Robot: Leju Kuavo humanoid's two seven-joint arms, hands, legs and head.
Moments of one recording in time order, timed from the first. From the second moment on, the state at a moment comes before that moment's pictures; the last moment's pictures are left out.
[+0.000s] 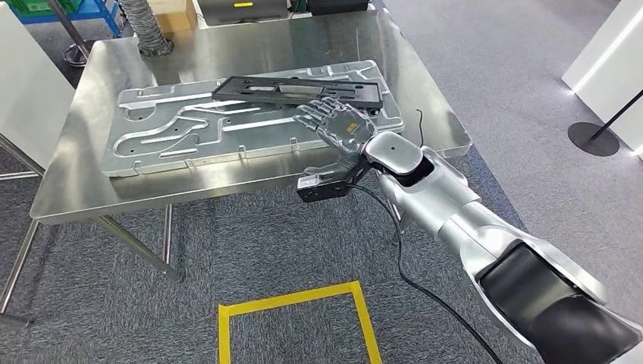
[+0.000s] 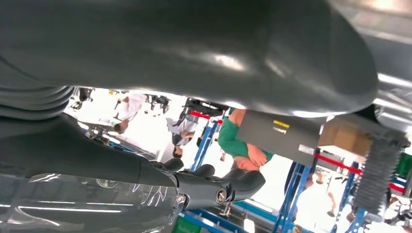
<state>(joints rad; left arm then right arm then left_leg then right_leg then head) -0.11 -0.17 0.92 -0.19 -1.20 -0.01 -0.17 -1.07 -0.13 0.90 -0.80 1.03 -0.10 -0.25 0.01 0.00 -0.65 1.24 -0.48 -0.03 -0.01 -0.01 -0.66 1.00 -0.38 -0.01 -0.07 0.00</state>
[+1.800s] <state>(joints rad) -0.12 -0.17 0.94 -0.19 -1.23 0.00 -0.15 -0.09 0.04 -0.26 -0.21 0.09 -0.04 -0.09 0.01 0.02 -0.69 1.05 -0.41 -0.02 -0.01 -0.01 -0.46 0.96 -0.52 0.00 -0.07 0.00</state>
